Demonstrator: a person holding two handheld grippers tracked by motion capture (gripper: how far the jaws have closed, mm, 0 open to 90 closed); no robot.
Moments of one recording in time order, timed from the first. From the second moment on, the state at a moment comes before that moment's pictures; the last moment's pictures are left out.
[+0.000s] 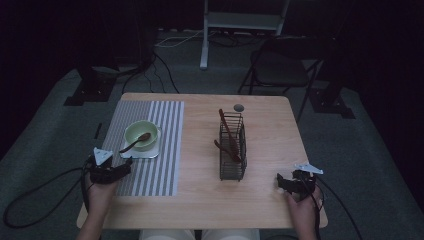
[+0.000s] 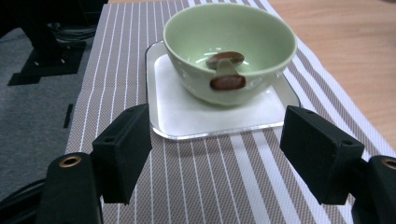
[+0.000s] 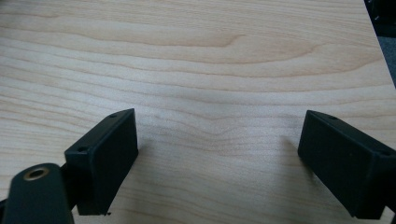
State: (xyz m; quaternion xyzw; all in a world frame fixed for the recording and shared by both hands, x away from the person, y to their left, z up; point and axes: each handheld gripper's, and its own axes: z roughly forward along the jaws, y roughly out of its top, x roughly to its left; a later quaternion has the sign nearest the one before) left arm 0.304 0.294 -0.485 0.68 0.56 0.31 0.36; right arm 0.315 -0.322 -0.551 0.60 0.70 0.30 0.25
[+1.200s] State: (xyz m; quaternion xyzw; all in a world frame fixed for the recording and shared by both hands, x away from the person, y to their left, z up) left arm 0.223 0.333 -0.522 0.68 0.55 0.32 0.37; right arm 0.315 -0.322 -0.551 0.60 0.70 0.30 0.25
